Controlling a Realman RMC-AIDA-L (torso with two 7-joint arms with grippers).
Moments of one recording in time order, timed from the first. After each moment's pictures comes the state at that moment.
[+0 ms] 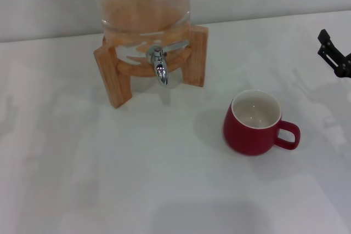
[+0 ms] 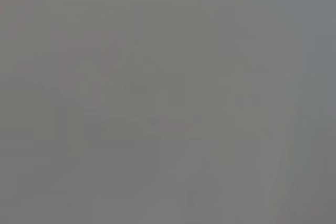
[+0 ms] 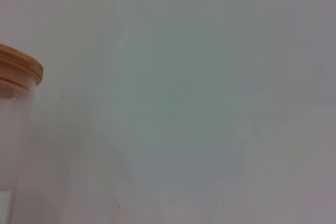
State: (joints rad) left arm -0.38 -2.08 2.51 0.19 -1.21 1.52 -0.23; right arm 0.30 2.01 -2.09 -0.19 0.59 -1.38 0.15
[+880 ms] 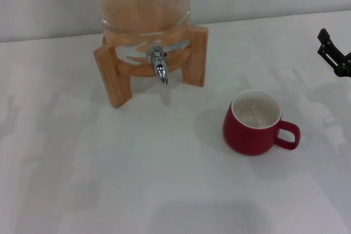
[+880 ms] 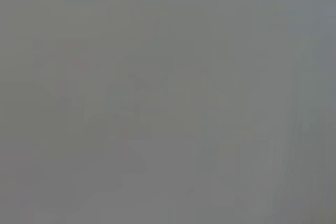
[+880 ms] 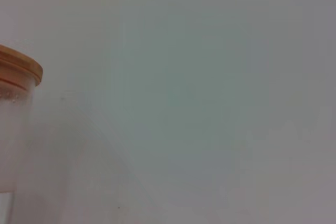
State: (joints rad) left arm -0.38 -2.08 2.52 0.19 -1.20 1.52 -0.23; right arm 0.31 2.01 -2.09 -0.19 0.59 -1.38 0.15
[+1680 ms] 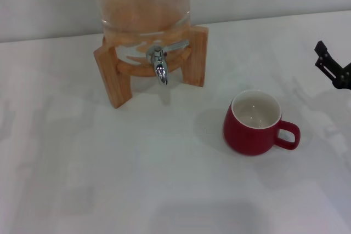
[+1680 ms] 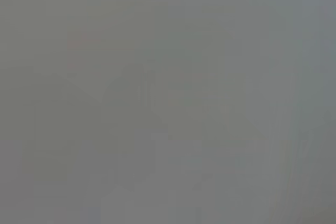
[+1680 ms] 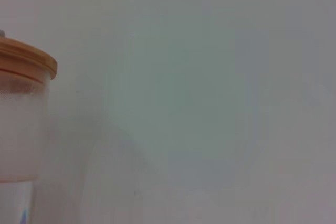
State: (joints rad) left arm -0.36 -2.08 2.52 0.19 -1.20 1.51 -0.22; right arm 0.28 2.01 -2.13 -0.19 0.59 -1.39 0.18
